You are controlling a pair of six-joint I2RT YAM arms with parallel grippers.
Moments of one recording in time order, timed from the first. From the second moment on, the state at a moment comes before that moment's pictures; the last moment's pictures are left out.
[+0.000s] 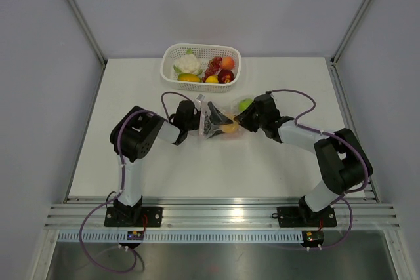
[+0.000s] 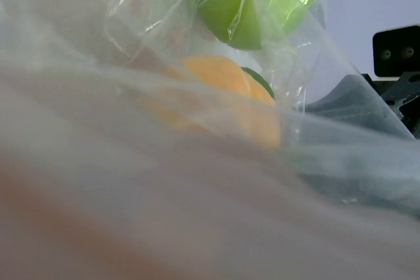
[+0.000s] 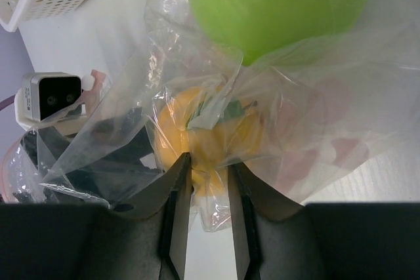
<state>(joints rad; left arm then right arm) -0.51 2.06 0.90 0.76 0.62 -1.20 0.48 1.61 0.85 0.08 -0.03 1.09</state>
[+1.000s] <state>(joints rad) -0.47 2.04 0.84 0.84 0.63 -1.24 0.49 1.38 0.78 -0.25 0.23 1.13</state>
